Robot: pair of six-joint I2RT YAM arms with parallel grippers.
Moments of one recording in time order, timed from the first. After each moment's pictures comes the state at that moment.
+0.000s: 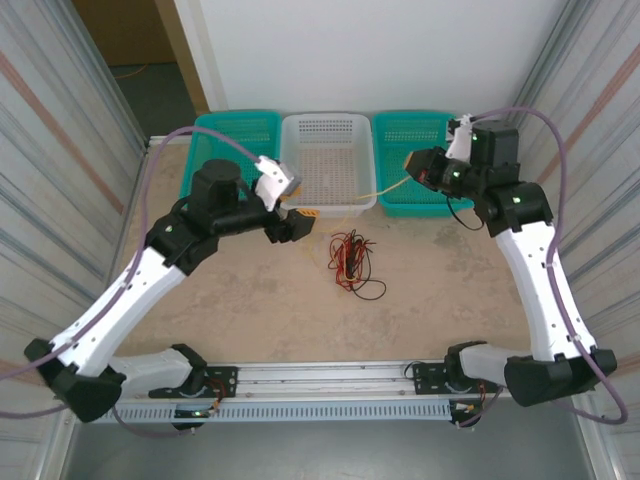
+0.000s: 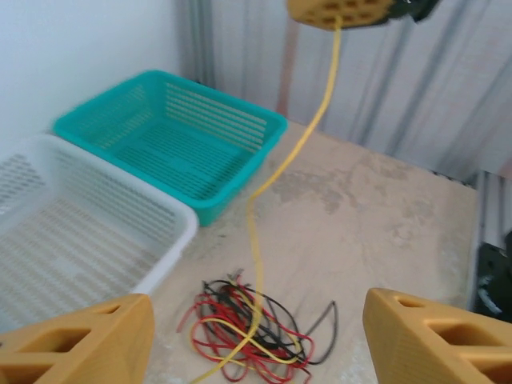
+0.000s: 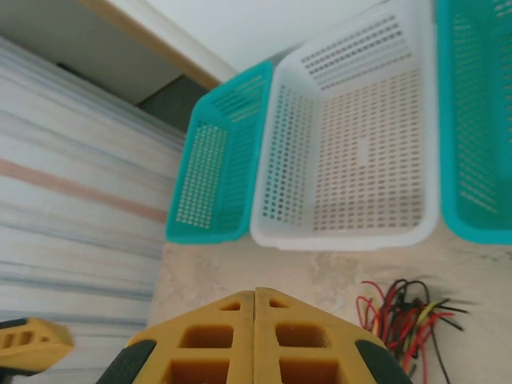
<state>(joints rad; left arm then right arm) -0.65 1.20 1.31 -0.51 0.42 0.13 0.23 1.24 1.51 -0.75 -0.41 0.66</state>
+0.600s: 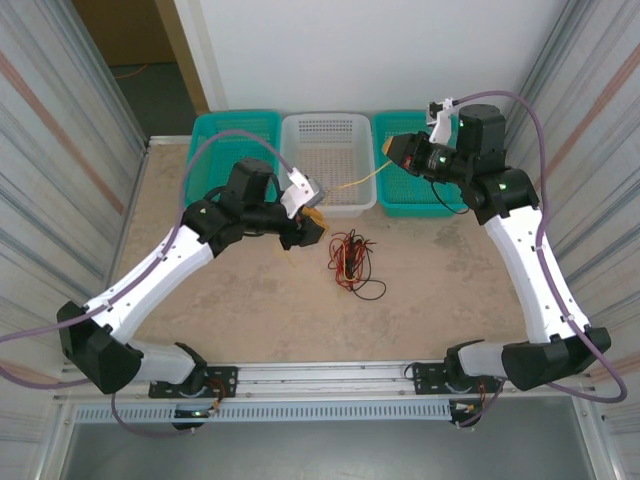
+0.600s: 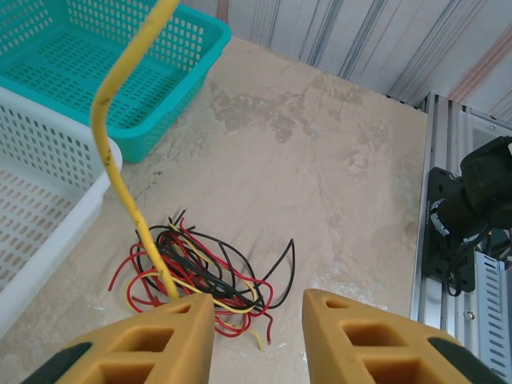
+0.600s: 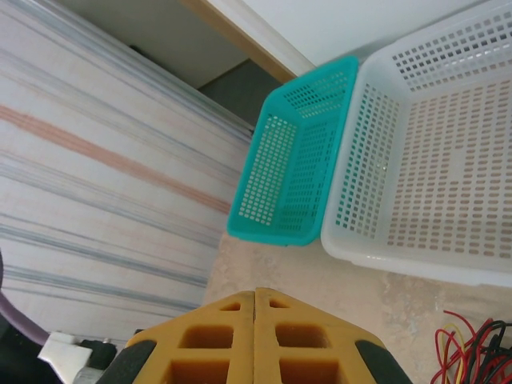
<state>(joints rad) -0.65 1.34 1.31 -0.61 0.54 0.19 0.28 1.31 1.58 -0.64 -0.50 0.71</state>
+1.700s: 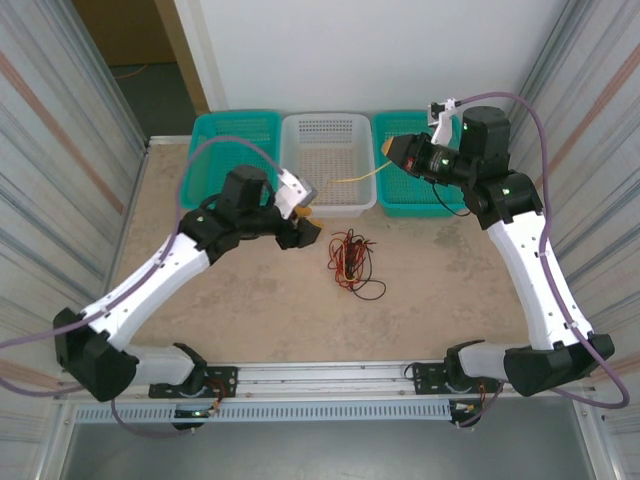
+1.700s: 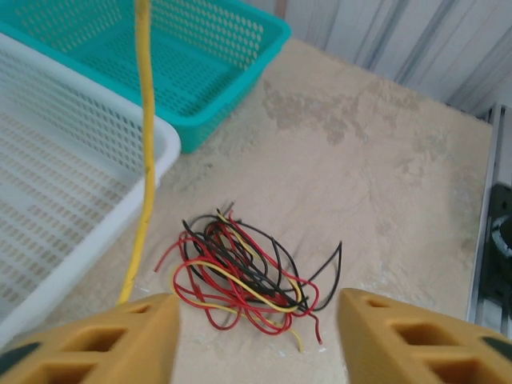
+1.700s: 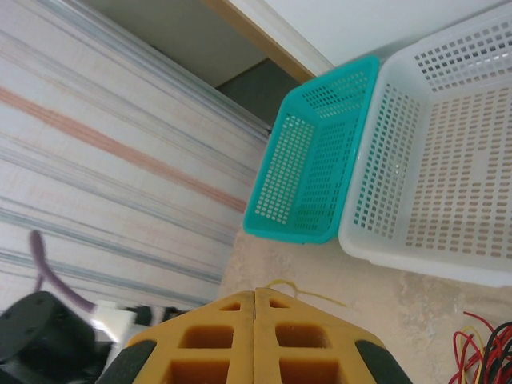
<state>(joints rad) -0.61 1.26 1.21 -0.50 0.43 0.14 0.28 1.28 1.57 -0.62 -0.53 0.72</state>
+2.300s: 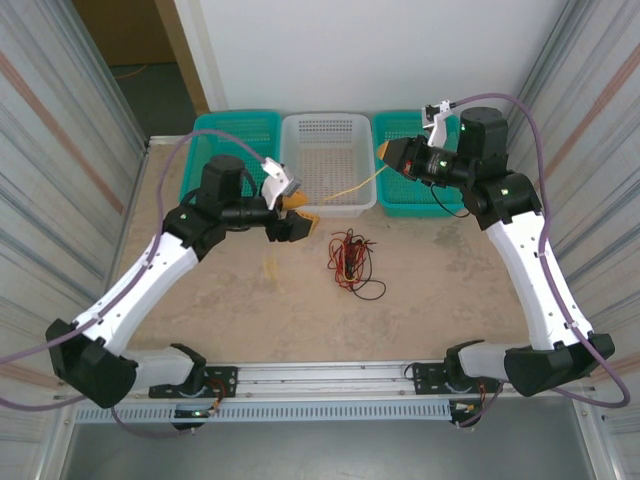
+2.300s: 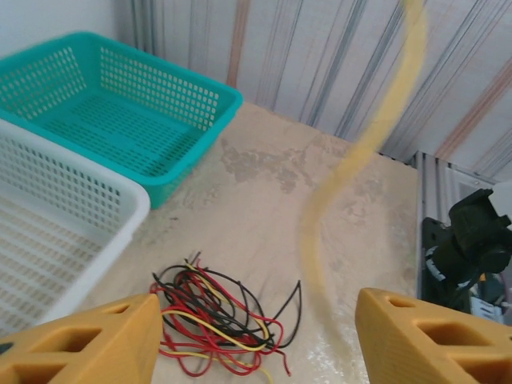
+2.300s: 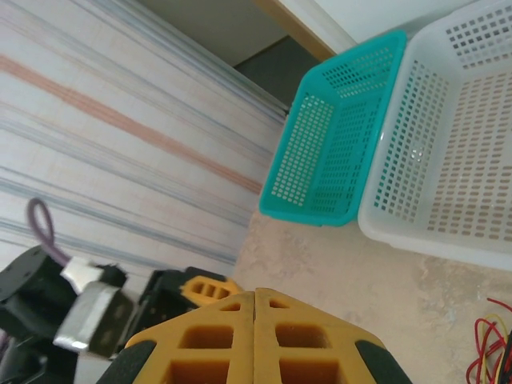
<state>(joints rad) -0.52 1.27 1.22 -0.43 0.69 0.13 0.29 1.28 1.57 -0.63 -0.60 0.73</state>
